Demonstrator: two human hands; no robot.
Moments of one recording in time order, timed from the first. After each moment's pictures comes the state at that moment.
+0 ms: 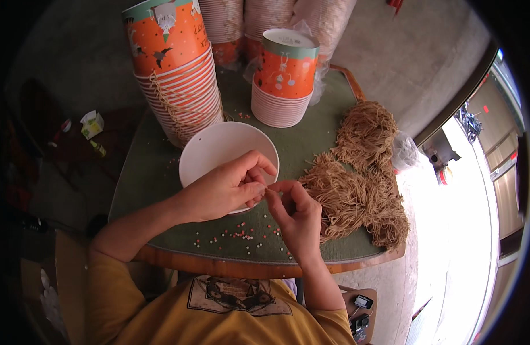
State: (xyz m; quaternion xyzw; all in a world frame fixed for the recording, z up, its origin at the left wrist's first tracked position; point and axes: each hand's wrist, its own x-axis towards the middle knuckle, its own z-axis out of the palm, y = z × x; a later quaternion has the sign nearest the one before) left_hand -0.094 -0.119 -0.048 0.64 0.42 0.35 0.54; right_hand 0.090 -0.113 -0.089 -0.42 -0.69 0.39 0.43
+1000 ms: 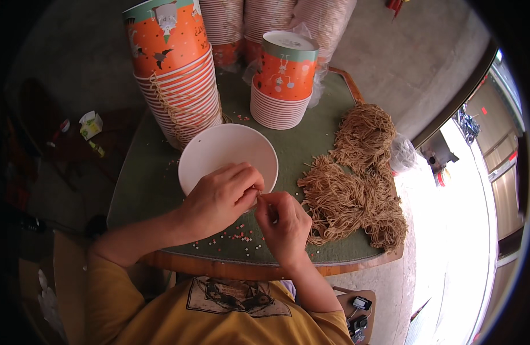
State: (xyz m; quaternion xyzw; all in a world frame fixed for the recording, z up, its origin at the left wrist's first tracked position) left_hand -0.087 -0.133 -0.058 0.79 0.48 0.37 0.12; right_hand 0.074 -0.119 -0.106 -0.35 -0.77 0.14 0.52
